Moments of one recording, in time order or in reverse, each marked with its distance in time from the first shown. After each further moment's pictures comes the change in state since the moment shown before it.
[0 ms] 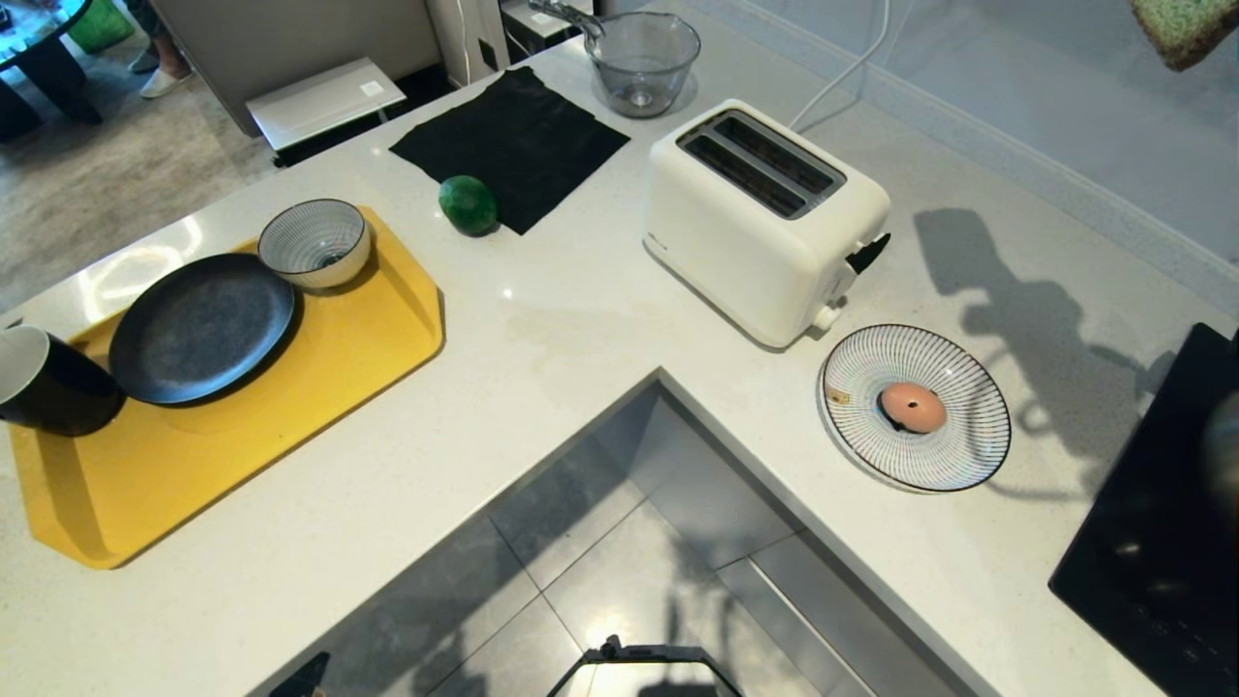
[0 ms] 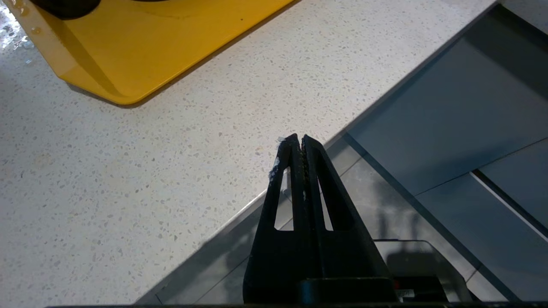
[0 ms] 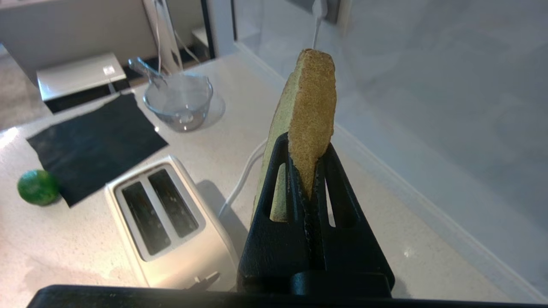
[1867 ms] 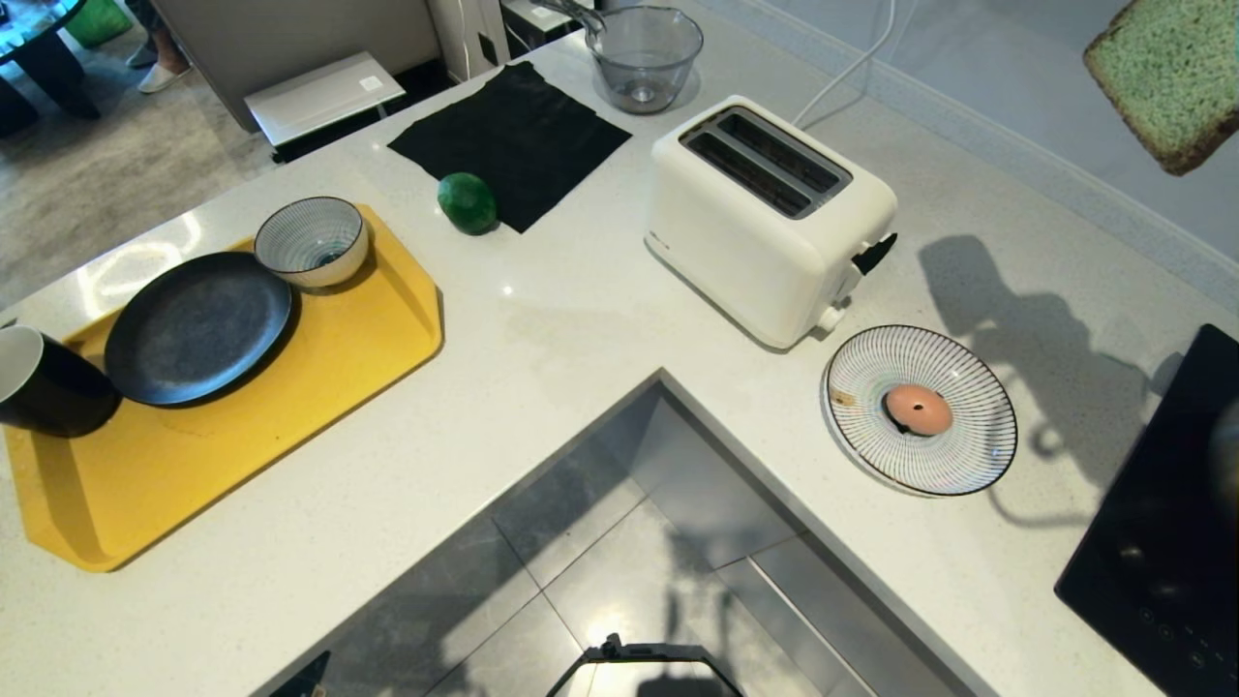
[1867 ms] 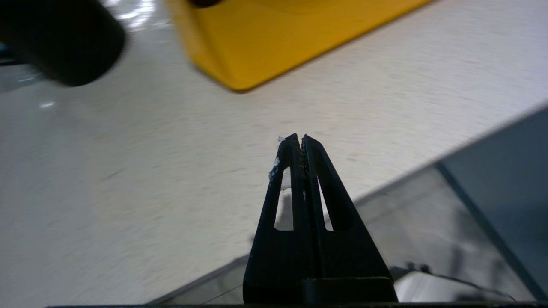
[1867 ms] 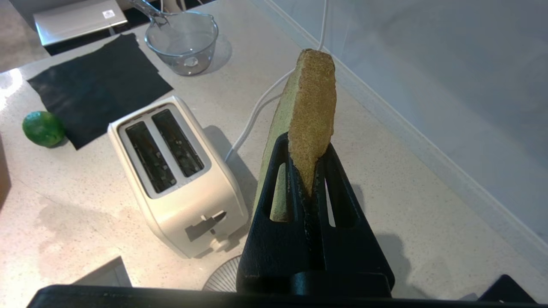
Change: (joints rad) left arm 0.000 0.000 0.000 0.000 0.356 0.000; right arm 0.001 -0.077 0.079 0.140 0.010 0.024
